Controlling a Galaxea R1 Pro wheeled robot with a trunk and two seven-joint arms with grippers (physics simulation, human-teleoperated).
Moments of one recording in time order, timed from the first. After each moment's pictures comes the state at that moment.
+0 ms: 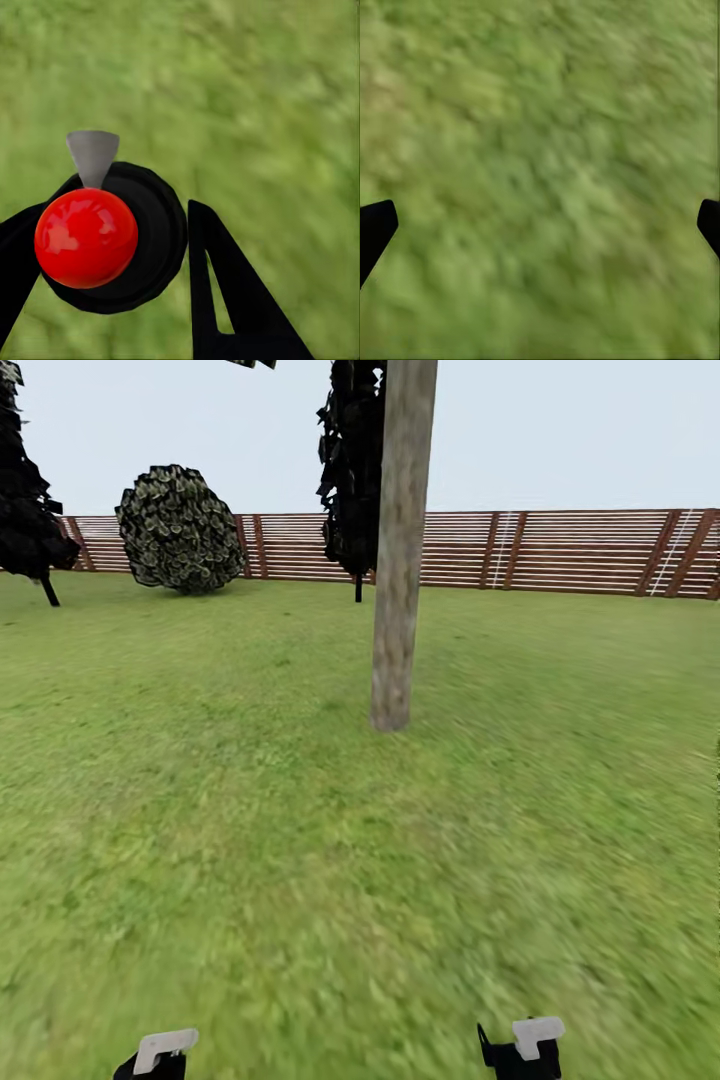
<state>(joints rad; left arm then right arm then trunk) -0.28 0.15 0.03 -0.34 0.09 -0.30 0.01 -0.37 -0.06 -0.01 -0.15 0.12 -0.55 -0.03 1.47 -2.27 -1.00</state>
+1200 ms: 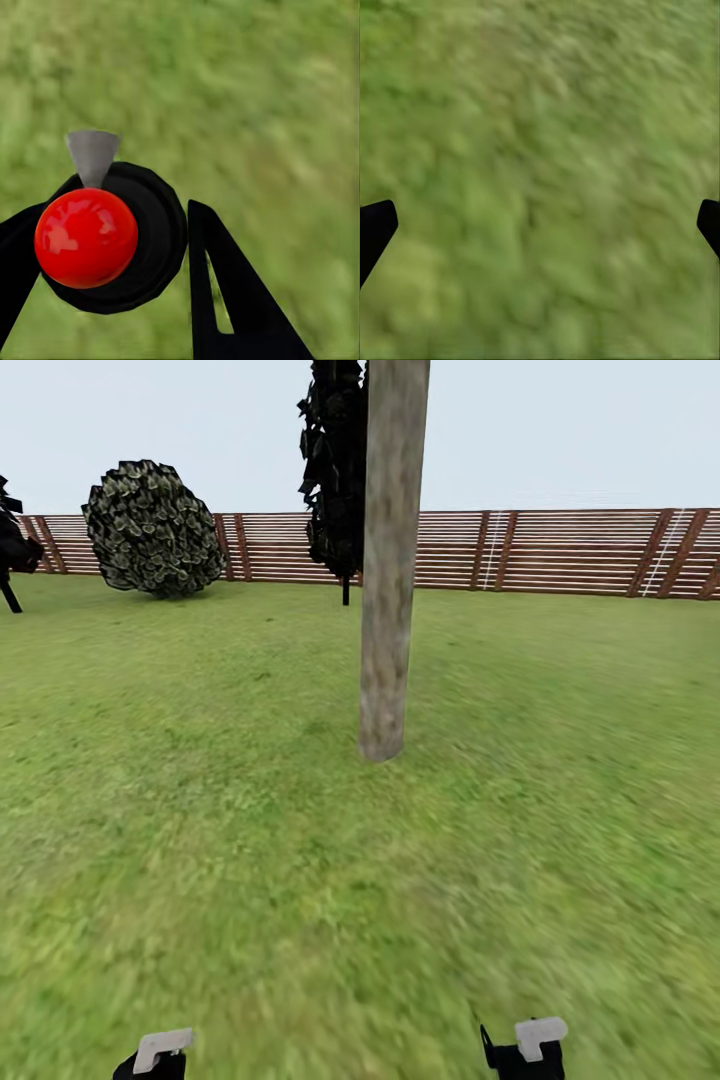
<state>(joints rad) -0.28 0.15 0.03 -0.34 0.09 -0.31 0.00 -0.37 -0.07 -0.01 -0.15 0.13 -0.55 -0.03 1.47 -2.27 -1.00</state>
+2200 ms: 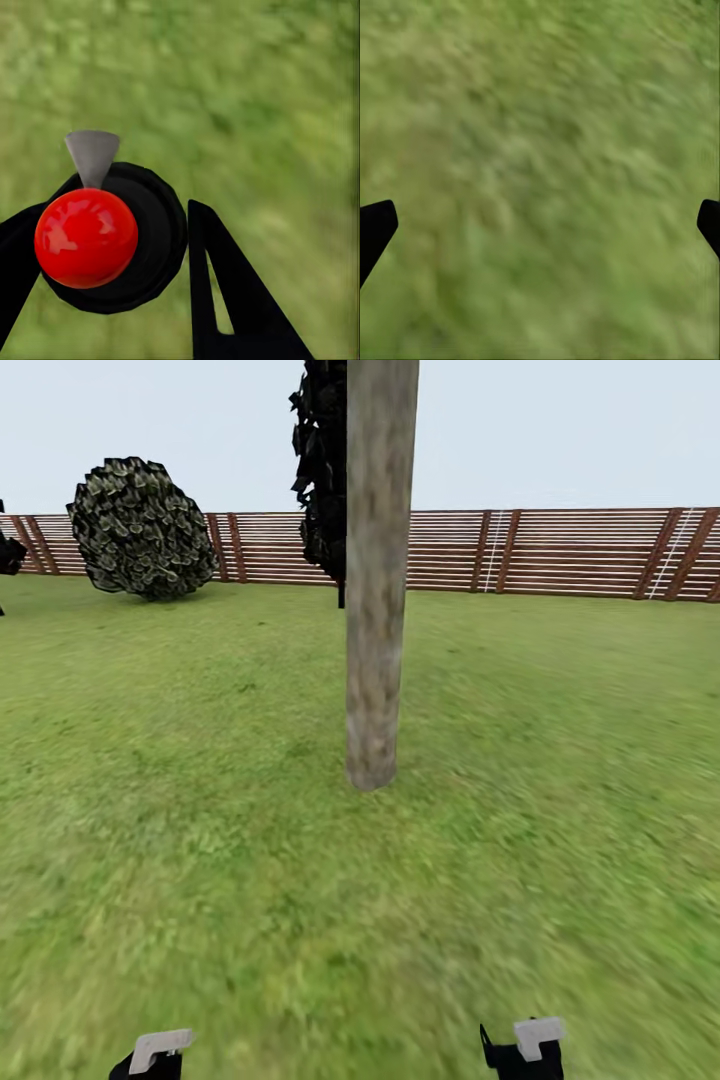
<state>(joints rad) -0.28 0.16 0.03 -0.34 0.09 -0.30 0.00 -0.37 -0.07 -0.01 -0.15 0.12 -0.55 -0.03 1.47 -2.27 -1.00</state>
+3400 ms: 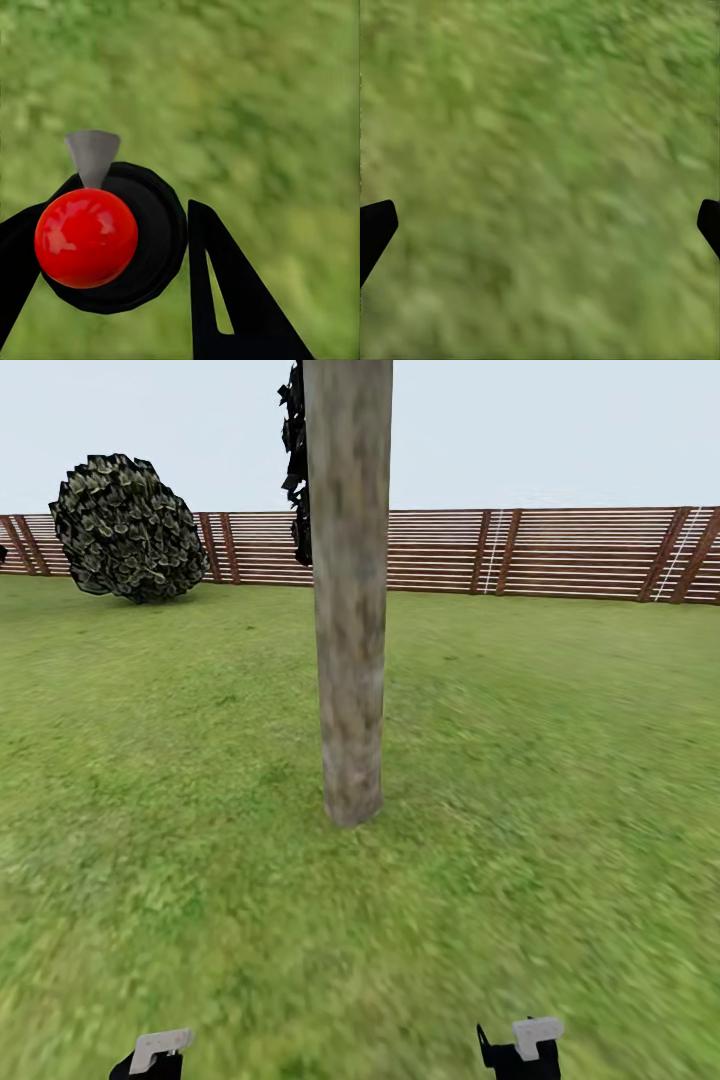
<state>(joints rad) -0.28 0.16 0.03 -0.34 0.09 -0.31 0.00 -0.37 -0.06 -0.01 -0.16 0.12 -0.55 -0.03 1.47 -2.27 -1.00</state>
